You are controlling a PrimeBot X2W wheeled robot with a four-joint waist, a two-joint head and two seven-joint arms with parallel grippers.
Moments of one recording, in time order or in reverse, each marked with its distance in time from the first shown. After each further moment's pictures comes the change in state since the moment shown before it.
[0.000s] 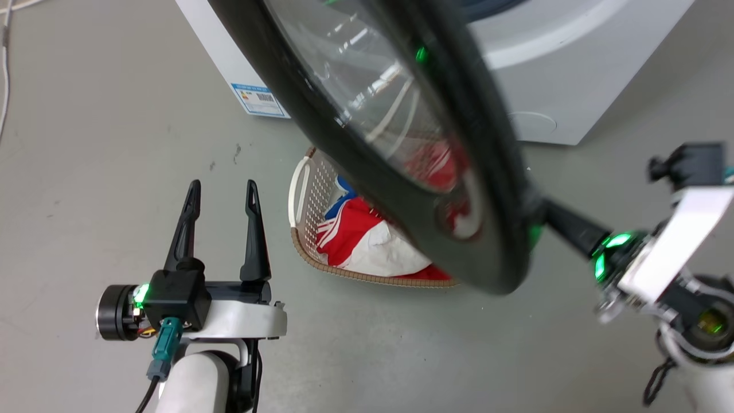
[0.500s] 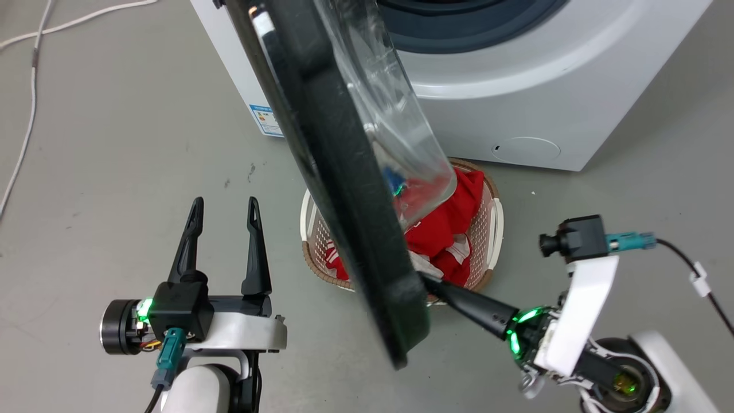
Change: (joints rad) left arm 0.036 0.000 0.001 0.013 0.002 0.001 0.000; right arm 0.142 0.101 0.189 -0.056 -0.002 0.000 0.008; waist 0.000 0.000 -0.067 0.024
